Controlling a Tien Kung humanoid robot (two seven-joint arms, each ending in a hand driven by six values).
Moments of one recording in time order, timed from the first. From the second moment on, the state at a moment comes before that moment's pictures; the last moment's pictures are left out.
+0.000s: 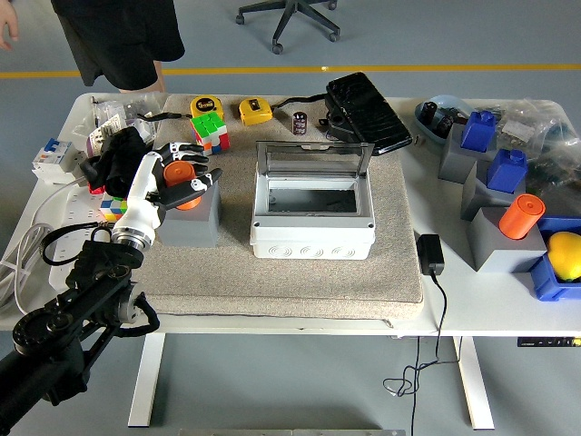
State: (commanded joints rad) left arm -0.41 0.15 -0.94 -1.04 0.87 0.32 -0.31; right arm -0.05 -0.21 0.81 0.46 -0.30 -0.27 0.00
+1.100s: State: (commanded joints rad) left arm -0.43 0.16 -0.93 -1.12 0.96 0.34 -0.30; right arm -0.05 -0.21 0.80 0.46 -0.29 -0.28 0.03
